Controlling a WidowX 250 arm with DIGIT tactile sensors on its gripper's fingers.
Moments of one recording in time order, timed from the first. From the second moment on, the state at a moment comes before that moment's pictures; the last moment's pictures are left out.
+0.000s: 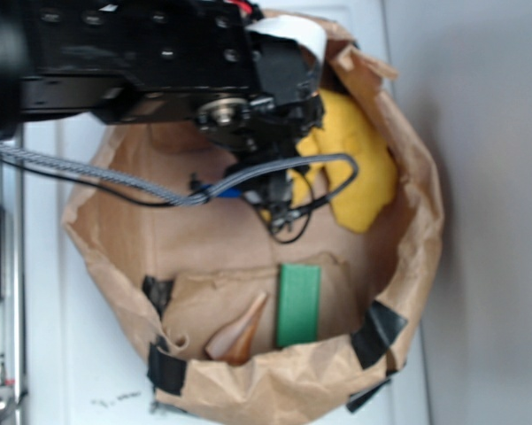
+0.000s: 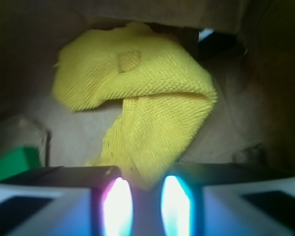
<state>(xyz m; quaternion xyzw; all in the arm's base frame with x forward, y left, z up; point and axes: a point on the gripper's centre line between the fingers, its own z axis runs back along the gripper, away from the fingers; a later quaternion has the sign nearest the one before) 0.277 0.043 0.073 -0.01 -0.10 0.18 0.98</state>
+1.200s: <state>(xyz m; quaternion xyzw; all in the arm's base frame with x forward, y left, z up) 0.335 0.061 0.049 -0.05 -0.12 0.39 0.91</state>
